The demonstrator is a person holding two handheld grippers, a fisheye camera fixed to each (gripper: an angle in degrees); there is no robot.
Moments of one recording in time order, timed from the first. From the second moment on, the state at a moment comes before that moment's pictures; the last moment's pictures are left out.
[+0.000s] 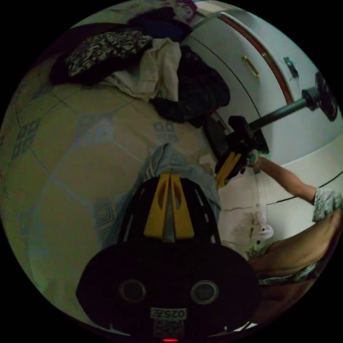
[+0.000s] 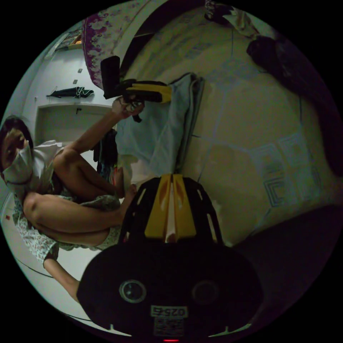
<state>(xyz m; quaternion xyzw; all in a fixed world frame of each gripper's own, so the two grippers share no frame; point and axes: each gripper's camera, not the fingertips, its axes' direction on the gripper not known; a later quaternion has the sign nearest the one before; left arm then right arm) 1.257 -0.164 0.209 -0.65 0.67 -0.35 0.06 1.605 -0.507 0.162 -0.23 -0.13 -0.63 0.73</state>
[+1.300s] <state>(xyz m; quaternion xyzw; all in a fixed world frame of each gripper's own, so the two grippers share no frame) 1.312 -0.230 0.373 -0.57 0.72 -0.38 0.08 1.753 -0.383 -0.009 0.25 -0.31 -0.33 0.86</state>
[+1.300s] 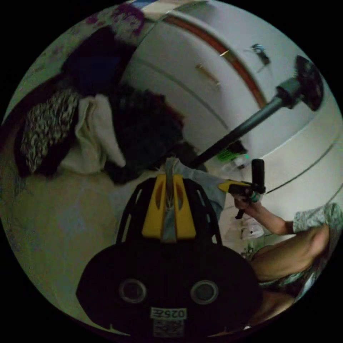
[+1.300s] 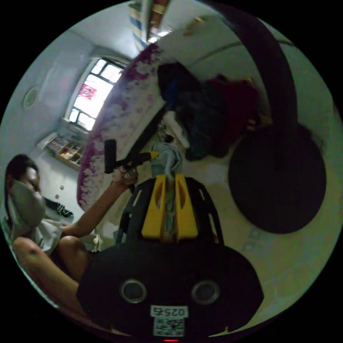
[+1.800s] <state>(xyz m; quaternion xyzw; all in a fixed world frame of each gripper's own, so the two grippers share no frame) 0.692 -0.097 0.364 -0.77 0.43 -0.43 0.21 1.449 -0.062 0.181 -0.05 -0.37 -0.73 0.58</state>
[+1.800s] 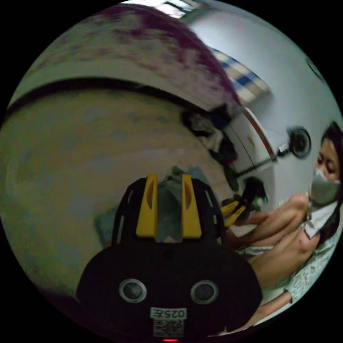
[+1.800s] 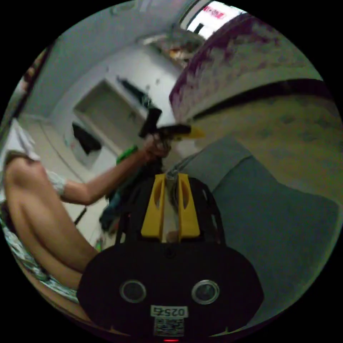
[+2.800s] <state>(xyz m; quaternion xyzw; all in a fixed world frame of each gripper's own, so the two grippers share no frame) 0.692 -0.503 0.381 -0.75 0.55 -0.20 0.29 1.463 -0.389 0.185 -0.16 -0.23 -0.49 0.83</state>
